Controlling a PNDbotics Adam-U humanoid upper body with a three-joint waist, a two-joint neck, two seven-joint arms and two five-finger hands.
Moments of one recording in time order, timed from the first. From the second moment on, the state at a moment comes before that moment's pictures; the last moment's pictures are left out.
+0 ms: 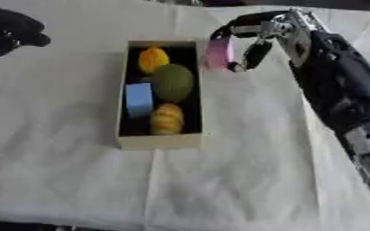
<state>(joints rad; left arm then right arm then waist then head) -0.43 0.40 -0.05 -1.94 0.22 -0.11 -0.62 -1.15 -0.41 0.20 -0.66 0.89 -0.52 0.58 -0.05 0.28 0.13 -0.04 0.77</state>
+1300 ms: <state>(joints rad) -0.43 0.40 -0.06 -1.93 0.21 -0.11 -0.65 -1.11 -0.45 0.21 -0.89 0.75 -0.43 0.28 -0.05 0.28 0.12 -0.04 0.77</state>
